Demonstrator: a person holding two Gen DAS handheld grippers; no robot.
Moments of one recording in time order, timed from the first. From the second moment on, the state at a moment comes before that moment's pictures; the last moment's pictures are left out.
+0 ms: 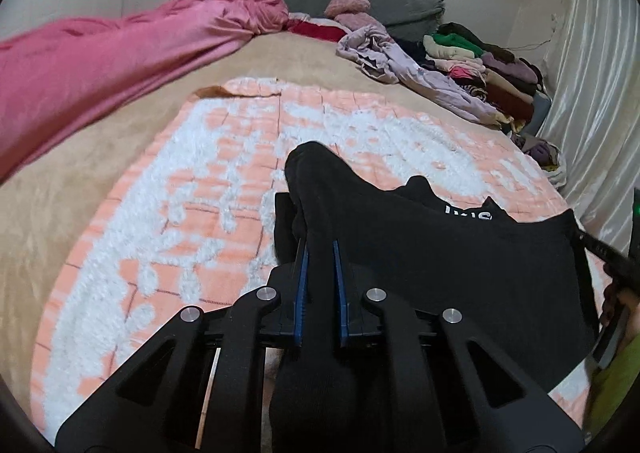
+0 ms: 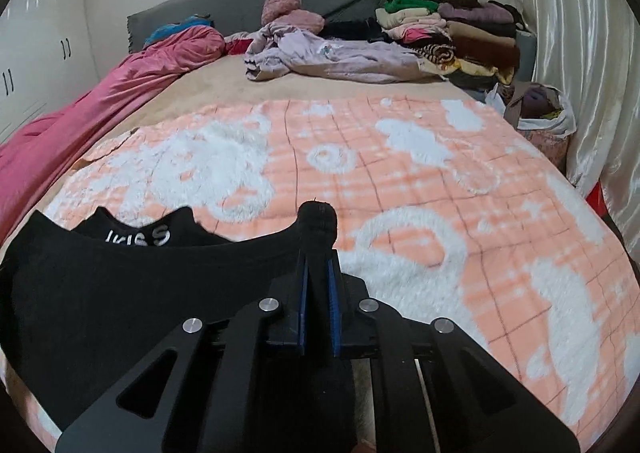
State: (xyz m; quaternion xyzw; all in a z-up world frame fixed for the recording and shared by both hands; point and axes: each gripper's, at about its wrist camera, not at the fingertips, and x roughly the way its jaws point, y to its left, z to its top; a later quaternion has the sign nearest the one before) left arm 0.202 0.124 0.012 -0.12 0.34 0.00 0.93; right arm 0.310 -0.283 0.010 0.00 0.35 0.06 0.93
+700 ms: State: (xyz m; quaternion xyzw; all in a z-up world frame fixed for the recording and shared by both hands) left arm 0.214 0.127 -0.009 -0.12 0.38 0.02 0.92; right arm 0.311 -0.292 -0.015 0.02 0.39 0.01 0.92
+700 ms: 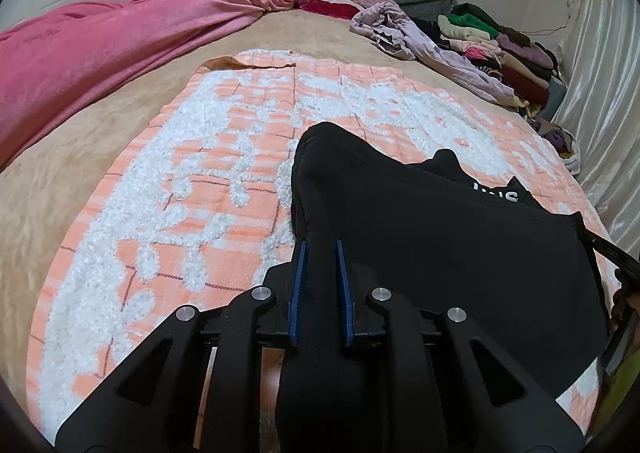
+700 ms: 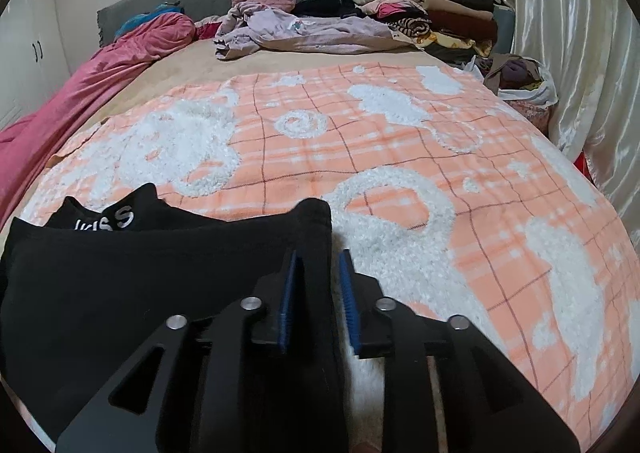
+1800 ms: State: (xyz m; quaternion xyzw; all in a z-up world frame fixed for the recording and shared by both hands) left arm 0.167 0.124 -0.014 -0.09 0.41 0.03 0.91; right arm 0.195 -0.255 -0.020 0.01 0.40 0.10 0.91
